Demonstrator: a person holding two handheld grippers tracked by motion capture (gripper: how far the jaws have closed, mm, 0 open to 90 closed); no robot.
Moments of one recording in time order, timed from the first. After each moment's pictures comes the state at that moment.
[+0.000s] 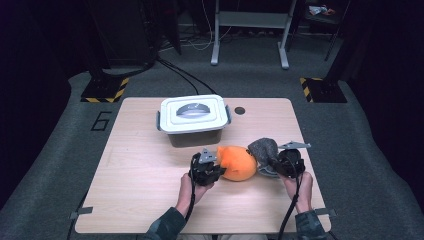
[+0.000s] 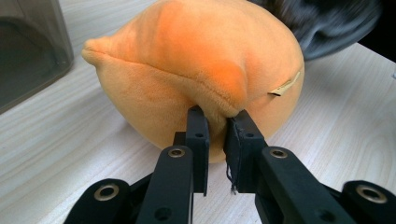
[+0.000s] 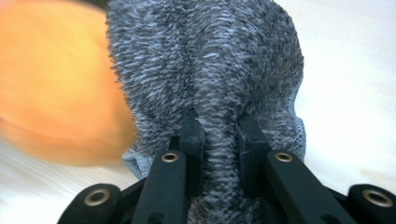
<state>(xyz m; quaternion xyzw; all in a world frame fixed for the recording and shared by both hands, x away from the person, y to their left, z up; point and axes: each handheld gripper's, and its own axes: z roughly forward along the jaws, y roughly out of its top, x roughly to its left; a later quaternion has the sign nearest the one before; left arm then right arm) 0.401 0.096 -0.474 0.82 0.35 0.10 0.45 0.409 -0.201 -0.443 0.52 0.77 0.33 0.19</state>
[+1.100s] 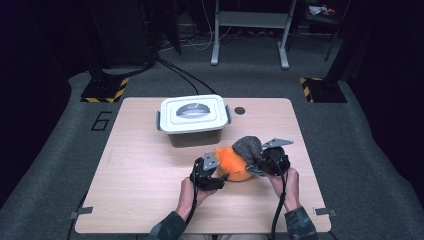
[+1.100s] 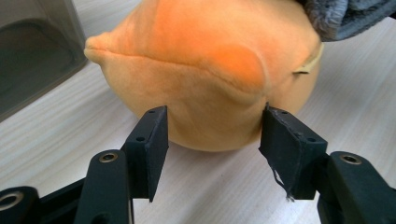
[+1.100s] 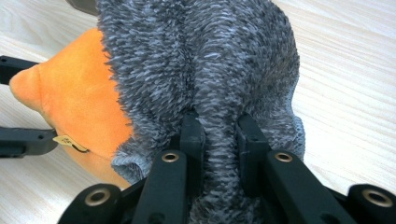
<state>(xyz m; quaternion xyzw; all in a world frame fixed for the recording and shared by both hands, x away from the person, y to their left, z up) 0.386 0.089 -0.481 0.83 0.35 0.15 0.42 0.410 -0.155 -0.431 0.46 0.80 0.34 0.19</state>
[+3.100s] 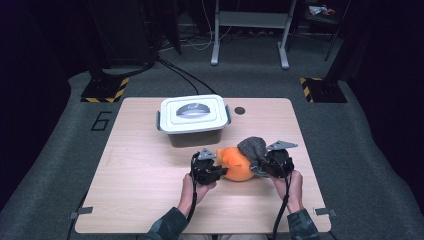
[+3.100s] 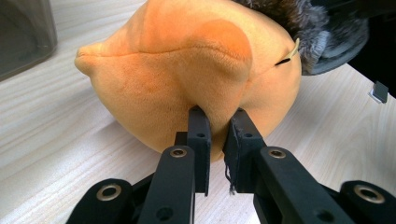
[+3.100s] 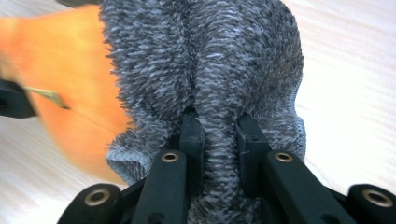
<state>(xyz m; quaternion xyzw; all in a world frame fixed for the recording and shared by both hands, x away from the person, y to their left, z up) 0.403 0.092 -0.474 0.80 0.39 0.06 0.46 0.407 -0.167 -0.438 0.48 0.79 0.34 0.20</state>
